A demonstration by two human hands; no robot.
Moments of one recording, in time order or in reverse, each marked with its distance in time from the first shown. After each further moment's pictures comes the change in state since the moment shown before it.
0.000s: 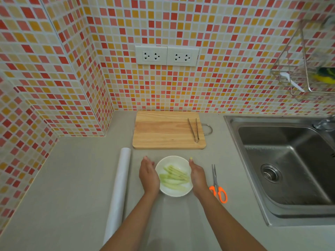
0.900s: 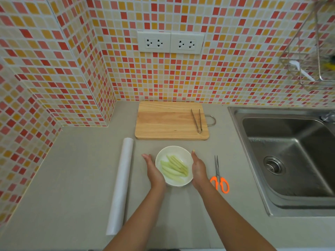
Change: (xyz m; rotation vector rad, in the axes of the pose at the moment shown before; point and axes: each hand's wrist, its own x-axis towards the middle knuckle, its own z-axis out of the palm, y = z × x) left_hand -0.014 -0.014 0.005 -0.382 -0.052 -0.330; right_hand -0.020 -0.009 0.008 0.080 0.004 0.109
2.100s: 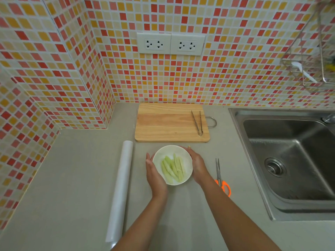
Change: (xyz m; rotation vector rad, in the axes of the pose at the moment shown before) left_hand -0.006 -0.004 -0.002 0.081 0.002 0.266; right_hand 0.015 -0.019 0.004 0.020 -0.266 -0.088
